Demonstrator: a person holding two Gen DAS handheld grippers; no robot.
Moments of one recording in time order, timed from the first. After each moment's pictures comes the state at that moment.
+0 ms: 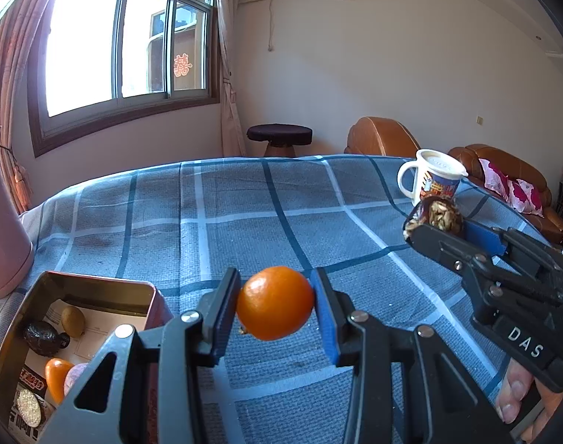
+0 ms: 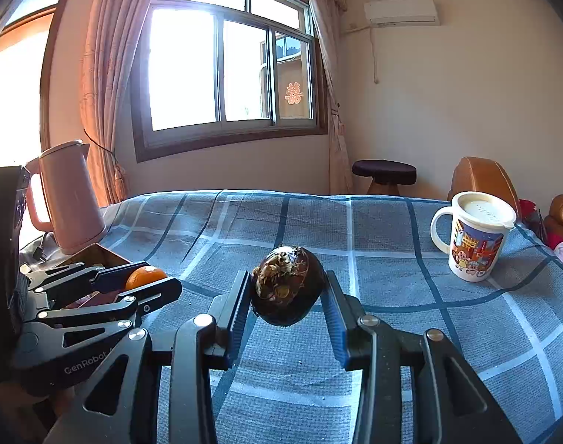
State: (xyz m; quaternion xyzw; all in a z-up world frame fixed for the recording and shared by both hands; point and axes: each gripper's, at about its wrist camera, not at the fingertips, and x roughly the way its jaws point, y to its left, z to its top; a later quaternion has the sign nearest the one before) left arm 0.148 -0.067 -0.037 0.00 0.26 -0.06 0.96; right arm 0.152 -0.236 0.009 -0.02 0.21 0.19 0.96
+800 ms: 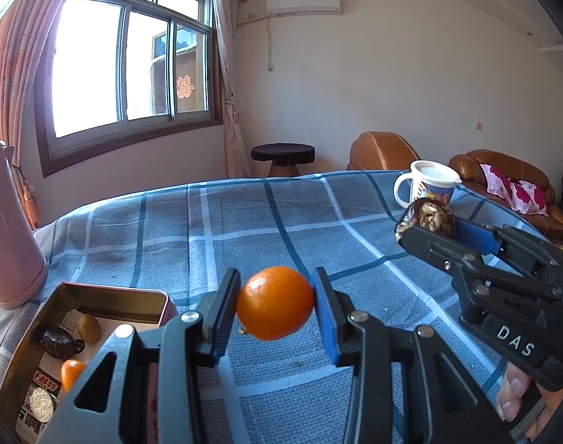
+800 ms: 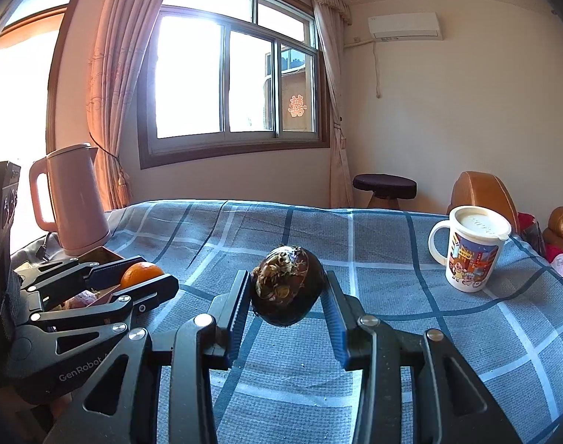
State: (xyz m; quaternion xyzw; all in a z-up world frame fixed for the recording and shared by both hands) left arm 0.128 -0.071 -0.030 0.02 0.22 -0.05 0.97; right arm 0.139 -0.235 0.012 -0.03 0.18 0.19 0.97
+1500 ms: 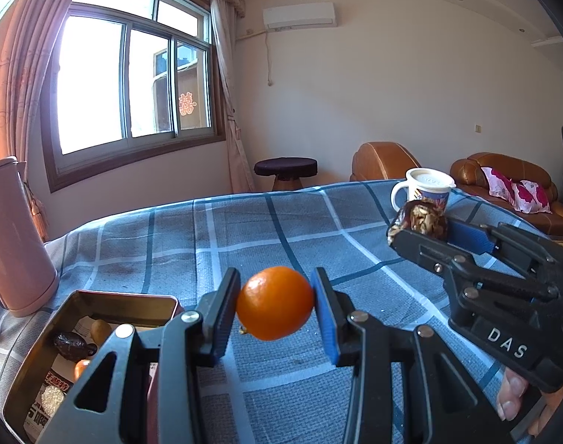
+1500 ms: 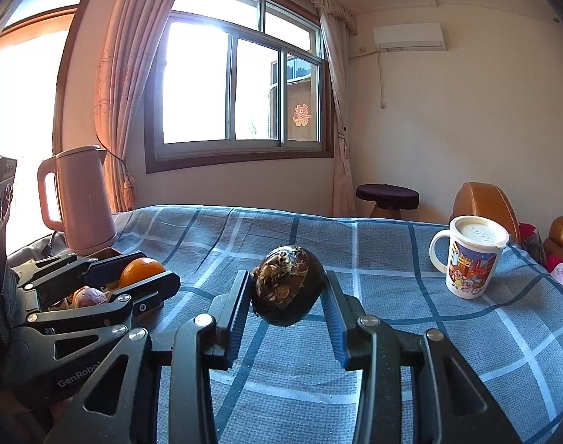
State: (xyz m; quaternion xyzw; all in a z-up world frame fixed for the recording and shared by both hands) left arm 0.108 -0.075 -0.025 0.03 0.19 -0.04 0.98; right arm 0.125 -0.233 0.014 -0.04 0.16 0.20 0.97
